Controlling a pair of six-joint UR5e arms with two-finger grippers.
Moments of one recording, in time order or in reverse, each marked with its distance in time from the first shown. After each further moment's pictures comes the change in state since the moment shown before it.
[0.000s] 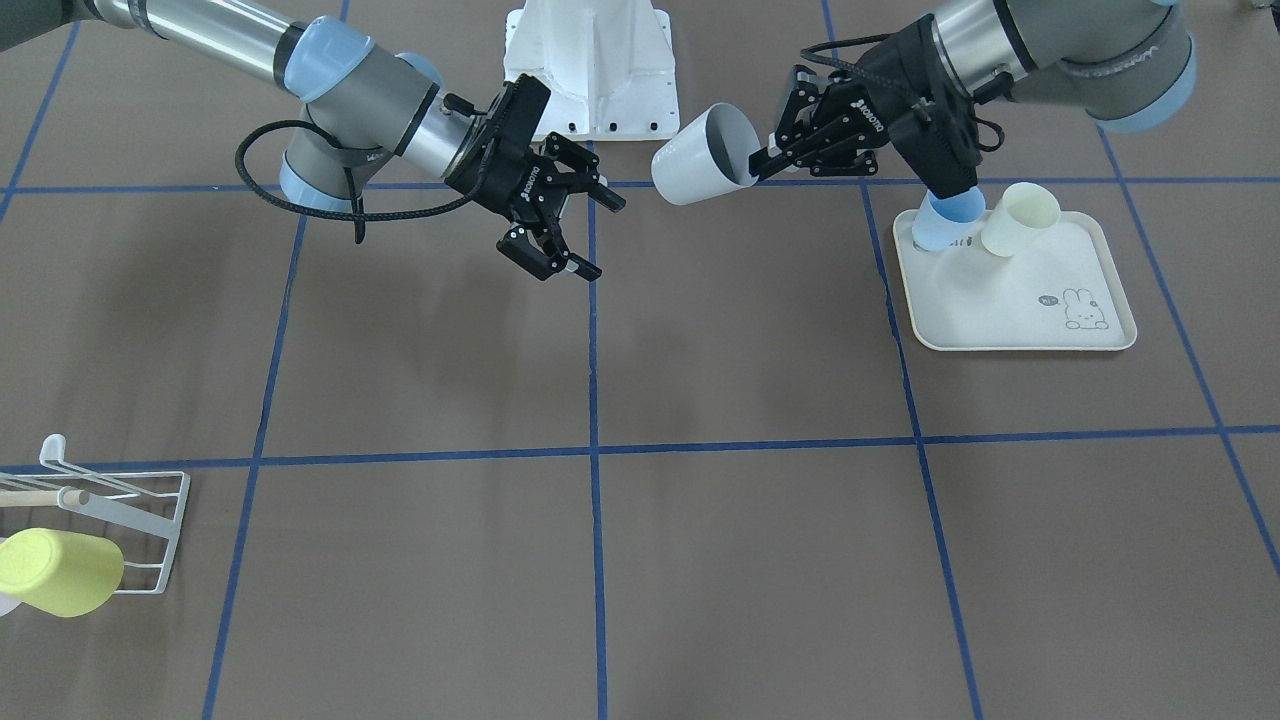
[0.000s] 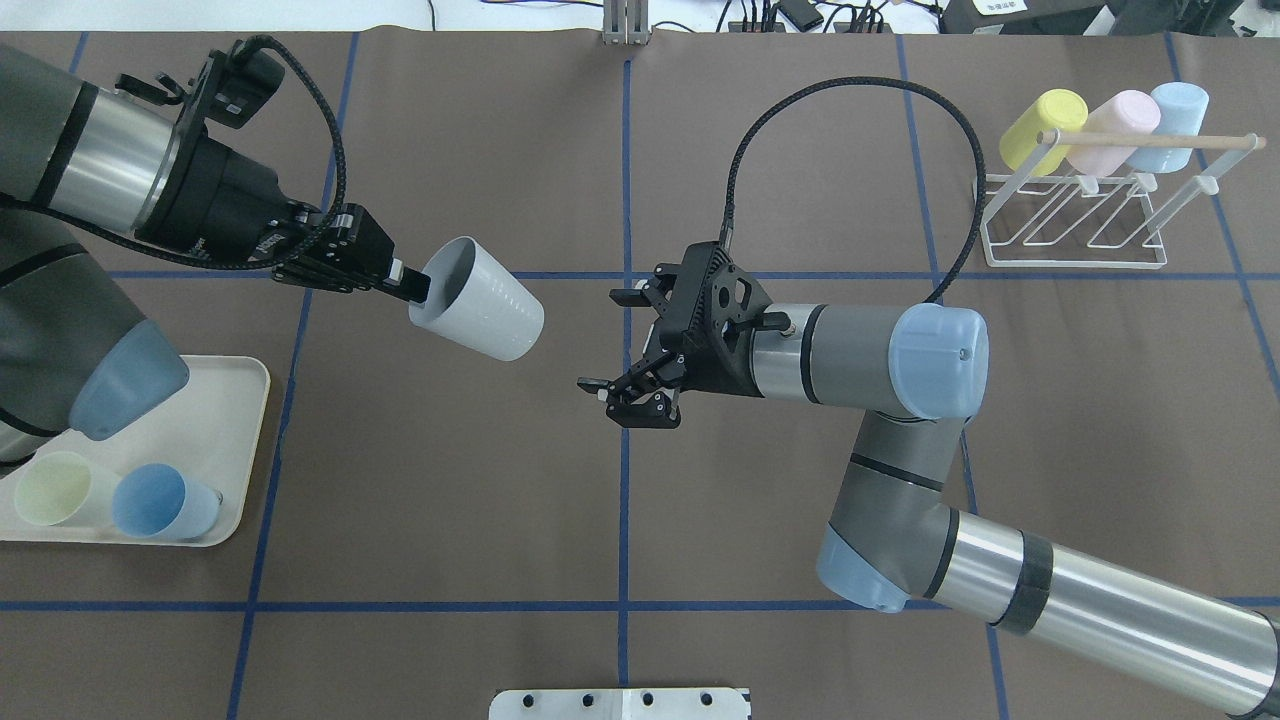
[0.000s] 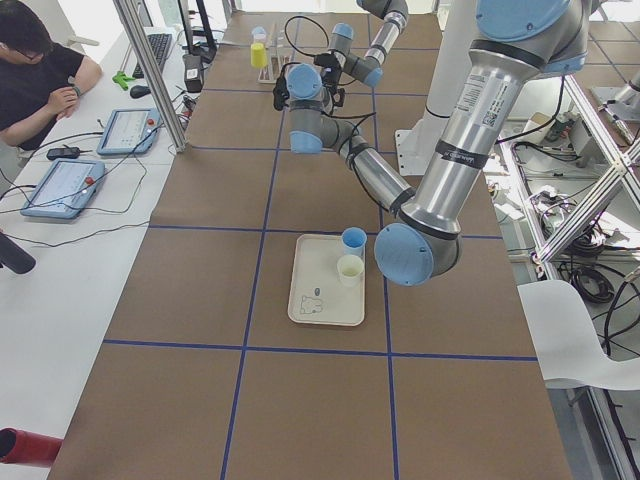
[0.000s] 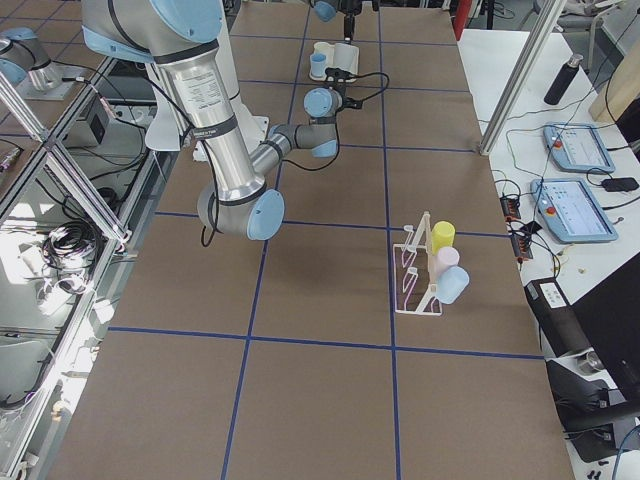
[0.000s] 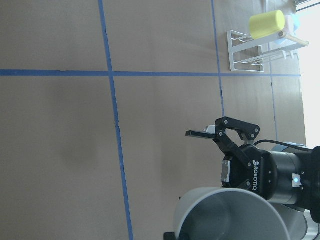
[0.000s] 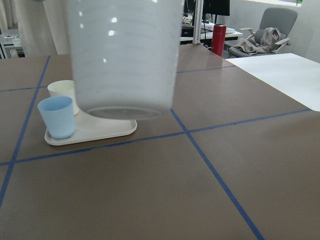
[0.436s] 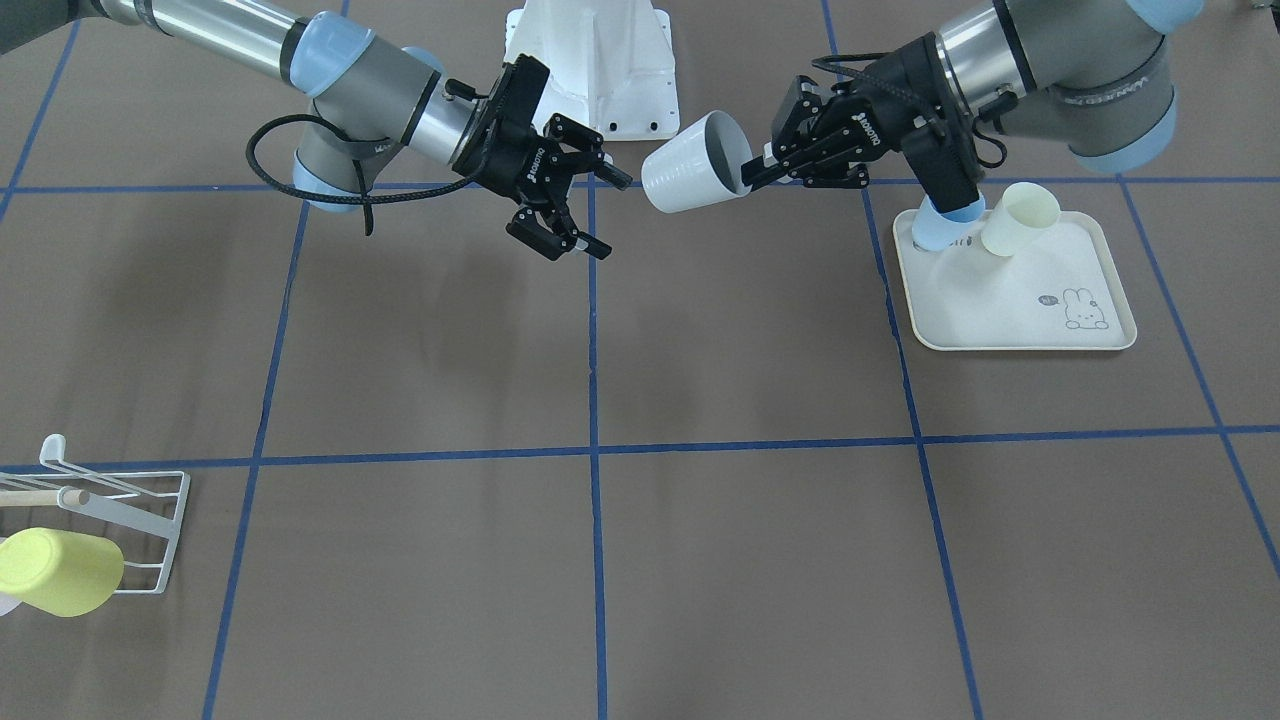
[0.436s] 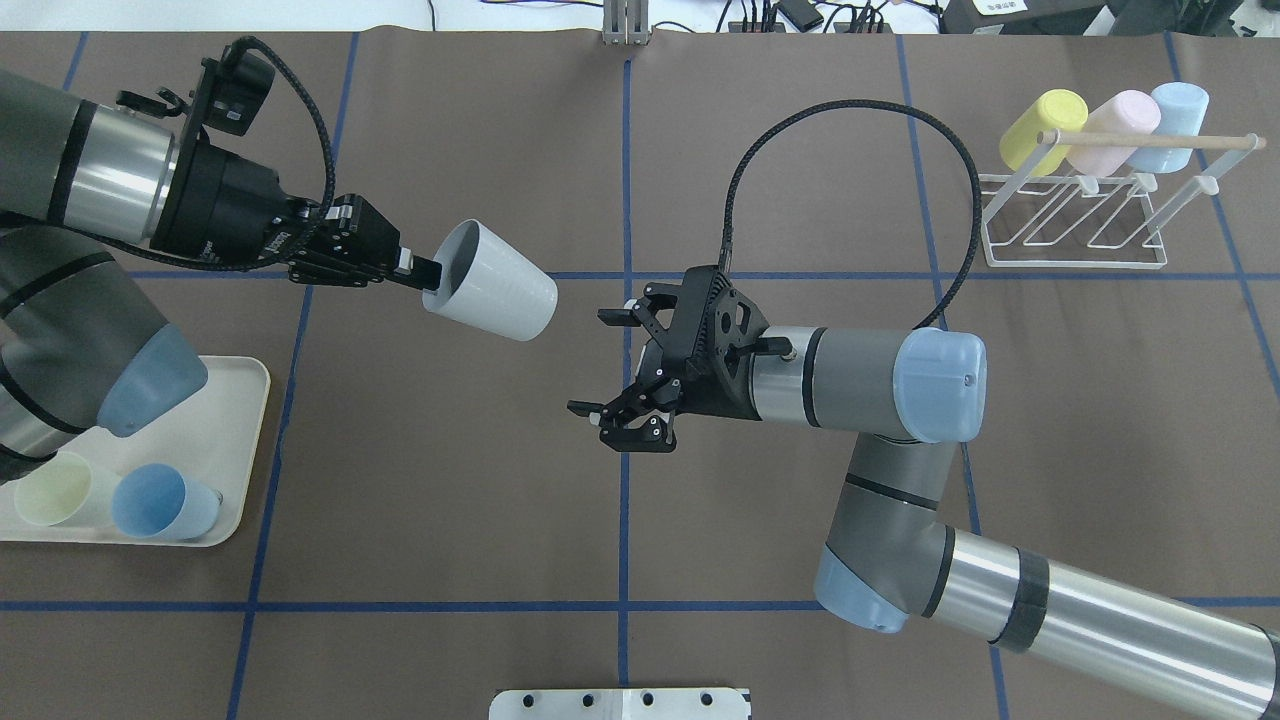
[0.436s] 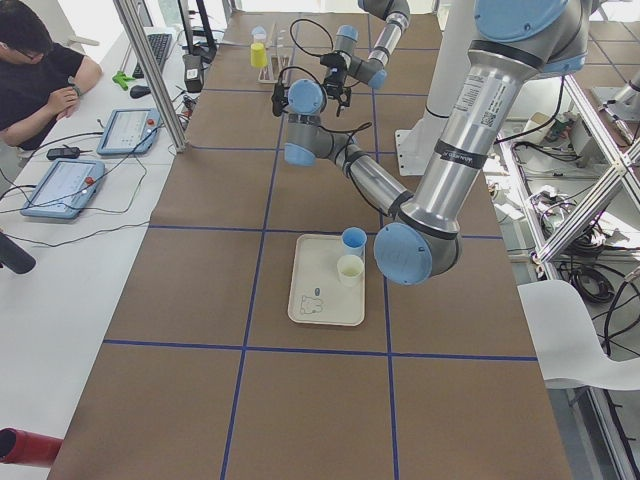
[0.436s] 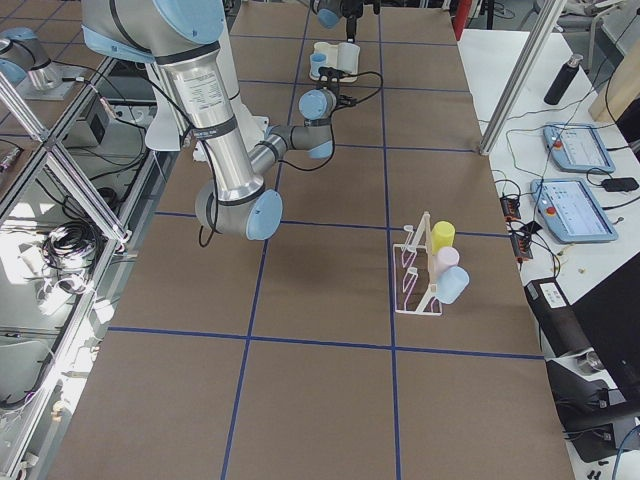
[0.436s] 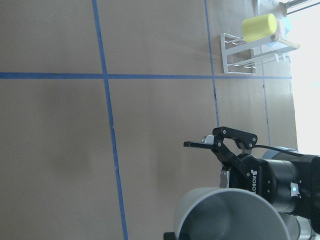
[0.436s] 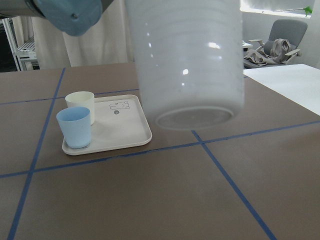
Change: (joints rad) left arm 0.028 -0.002 0.074 -0.235 0.087 -0.163; right arm -0.027 -0.001 0.000 0.049 -0.005 0.002
